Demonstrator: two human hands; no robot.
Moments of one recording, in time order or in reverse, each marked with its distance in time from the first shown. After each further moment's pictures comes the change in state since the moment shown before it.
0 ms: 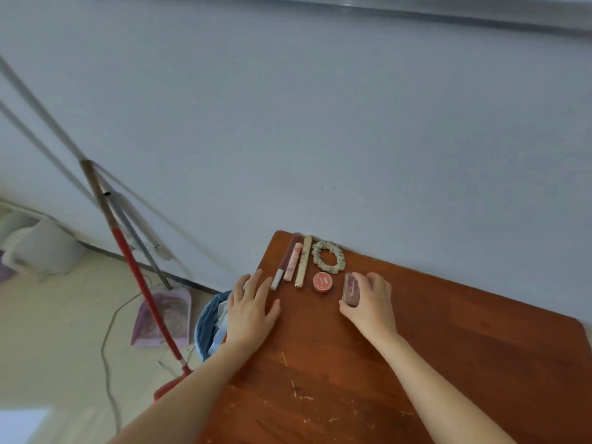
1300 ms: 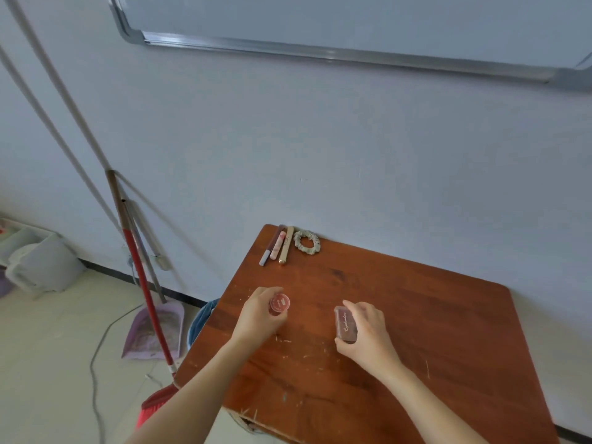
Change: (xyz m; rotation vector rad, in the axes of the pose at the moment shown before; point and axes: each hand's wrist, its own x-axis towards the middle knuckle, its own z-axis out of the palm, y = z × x) left_hand -0.092 0.051 -0.017 -0.377 -0.080 -0.015; right_hand -0.146 0.034 -0.041 0.040 -0.077 -0.180
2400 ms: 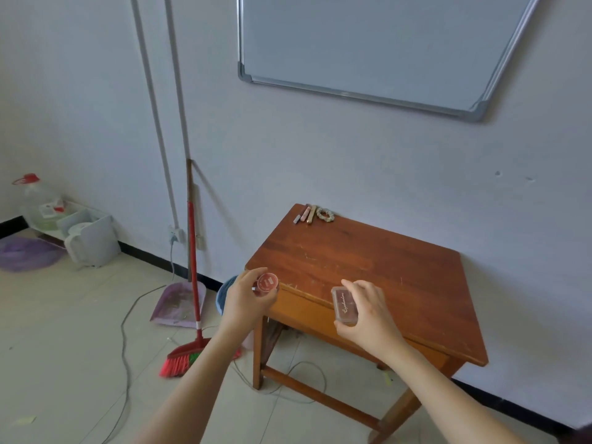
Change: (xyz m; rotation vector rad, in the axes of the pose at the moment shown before) left_hand -0.308 -0.003 -0.092 -0.299 0.350 0.079; right_hand -0.271 -0.111 -0.007 -0.164 0.150 -0.302
